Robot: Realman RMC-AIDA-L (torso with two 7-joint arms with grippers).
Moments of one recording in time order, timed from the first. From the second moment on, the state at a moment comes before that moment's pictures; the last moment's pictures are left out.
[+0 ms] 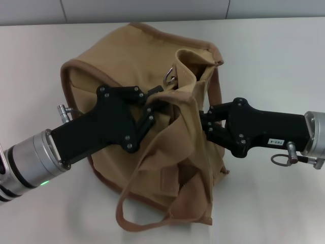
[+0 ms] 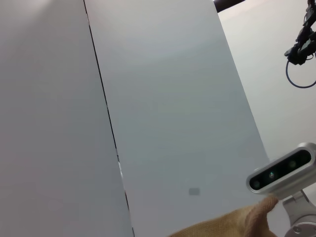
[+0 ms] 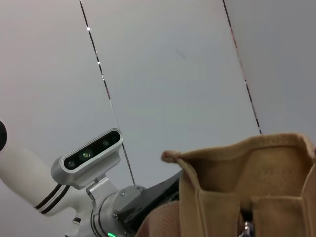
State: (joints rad) left arm -0.53 -2.08 0.91 0.05 1.39 1.77 -0.31; right arm 0.55 2.09 -0.80 -0.39 -1.77 -1.73 1.13
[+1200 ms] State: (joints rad) left arm -0.53 -2.08 0.91 0.05 1.40 1.77 -0.31; right arm 0.46 2.08 -0.78 -0.27 -1.69 -1.71 1.14
